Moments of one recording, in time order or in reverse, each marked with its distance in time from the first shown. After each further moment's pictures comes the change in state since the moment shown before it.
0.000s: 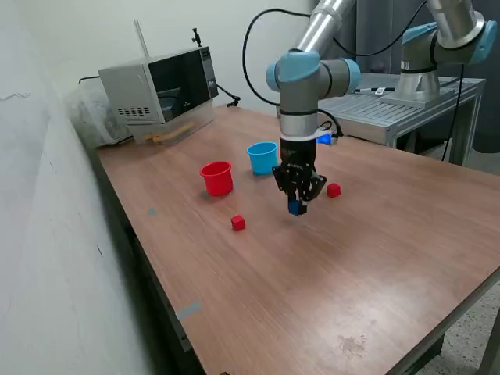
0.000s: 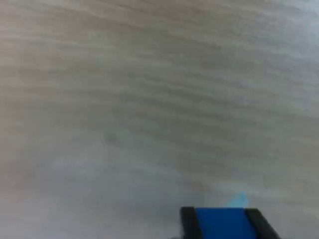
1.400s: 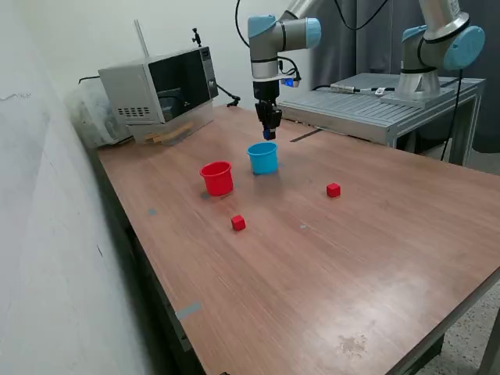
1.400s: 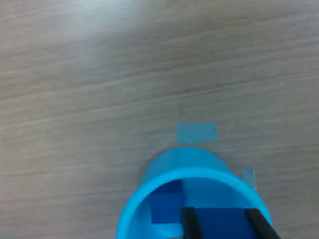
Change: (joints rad) arm -0.435 -0.360 0.435 0.014 -0.005 -0.085
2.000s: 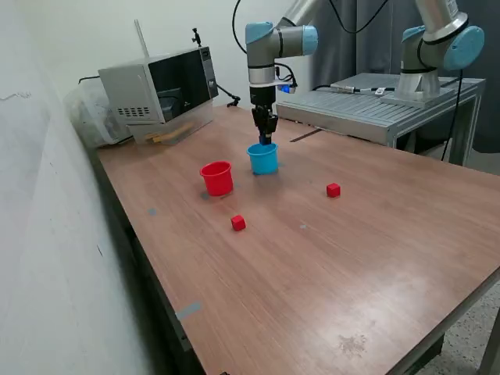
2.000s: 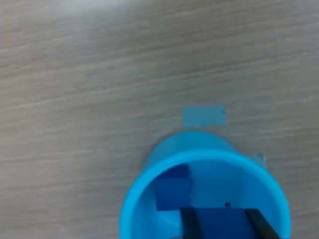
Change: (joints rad) arm -0.006 0.038 -0.015 -0.048 0.007 -0.002
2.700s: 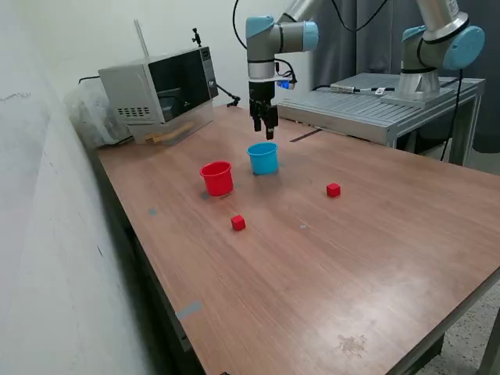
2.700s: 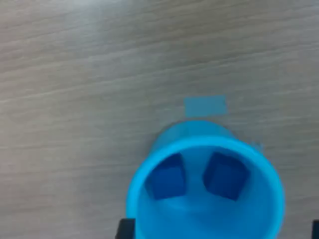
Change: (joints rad) arm 0.003 -0.030 0.005 -0.002 -0.004 -0.002
